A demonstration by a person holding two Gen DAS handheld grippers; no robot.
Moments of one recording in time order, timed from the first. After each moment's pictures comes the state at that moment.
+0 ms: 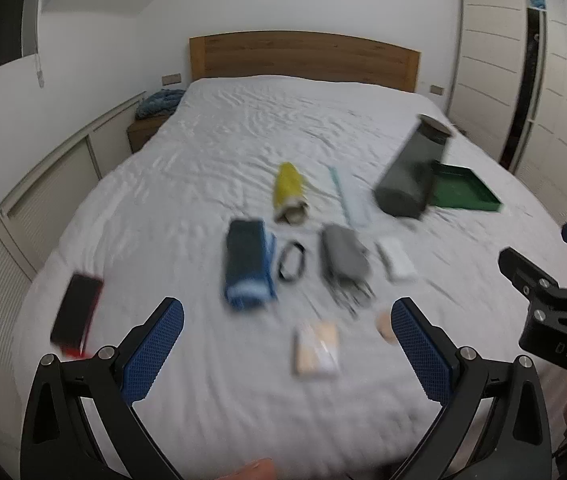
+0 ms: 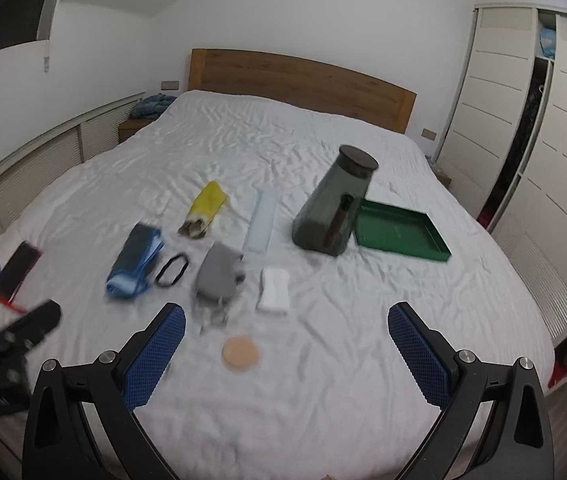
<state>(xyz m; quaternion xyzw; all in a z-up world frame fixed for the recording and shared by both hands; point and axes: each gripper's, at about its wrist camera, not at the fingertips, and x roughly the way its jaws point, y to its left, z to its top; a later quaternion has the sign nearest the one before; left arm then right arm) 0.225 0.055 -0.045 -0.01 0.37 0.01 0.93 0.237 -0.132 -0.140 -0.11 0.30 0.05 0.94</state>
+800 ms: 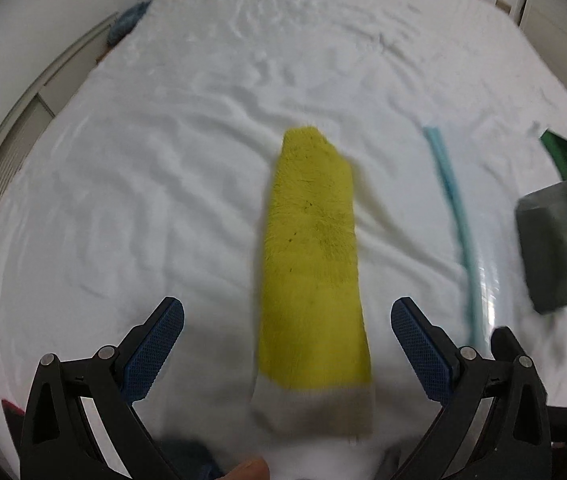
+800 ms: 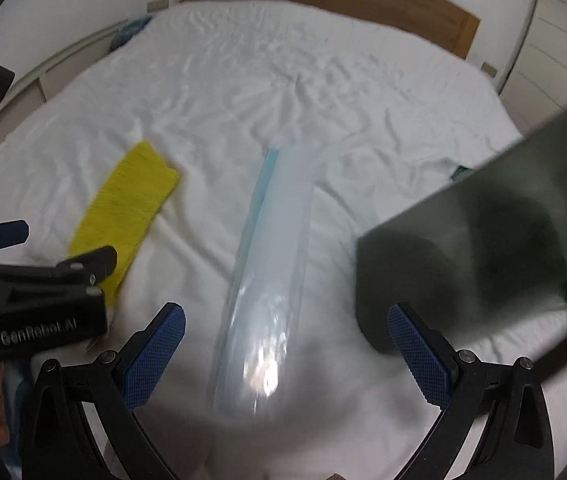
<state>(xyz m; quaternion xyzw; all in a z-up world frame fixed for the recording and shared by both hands) 0.635 0.046 -0.221 0.01 0.56 0.06 0.83 0.702 -0.062 -0.324 -0.12 0.47 0.09 0.87</state>
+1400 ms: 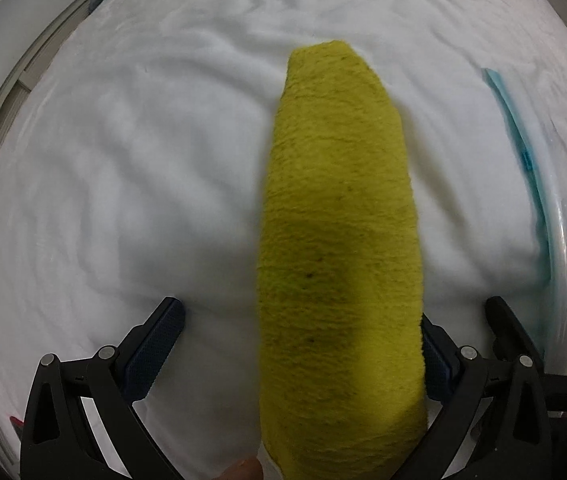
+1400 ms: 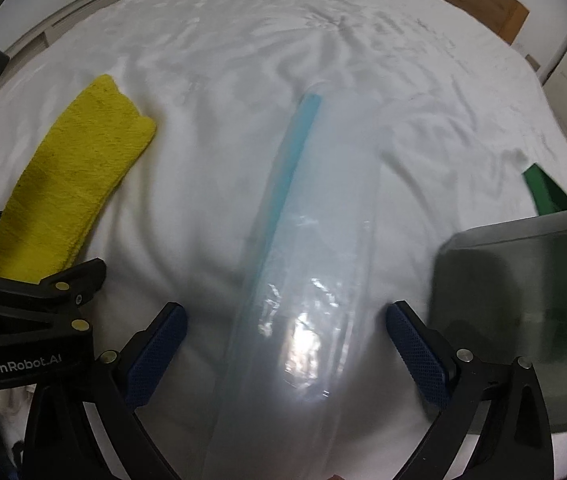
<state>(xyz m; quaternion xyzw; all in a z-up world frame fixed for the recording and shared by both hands) 0.672 0.060 -0.278 0.03 0.63 0.06 0.77 0.785 -0.031 -0.412 -0.14 0.52 0.14 0.83</state>
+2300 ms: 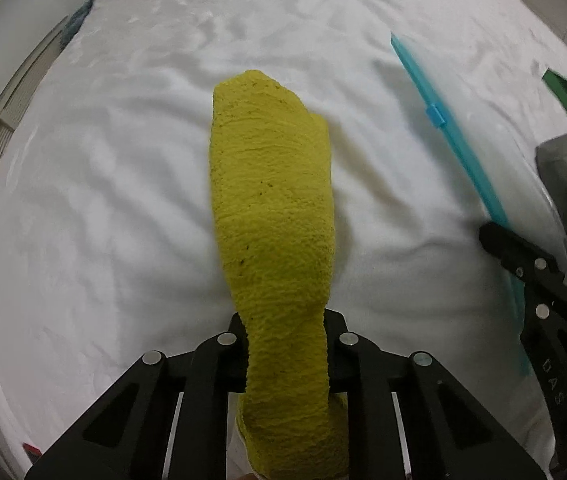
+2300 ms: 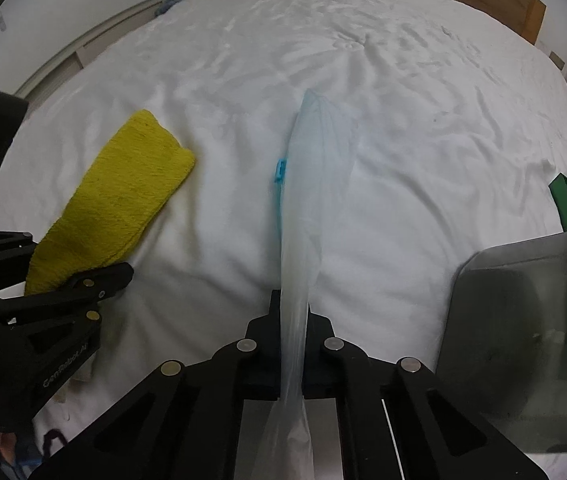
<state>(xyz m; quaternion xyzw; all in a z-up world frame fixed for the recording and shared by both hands) 0.654 0.035 -0.229 0.06 0.60 0.01 0.79 0.775 -0.049 -0.396 -0.09 0.50 0.21 0.84</state>
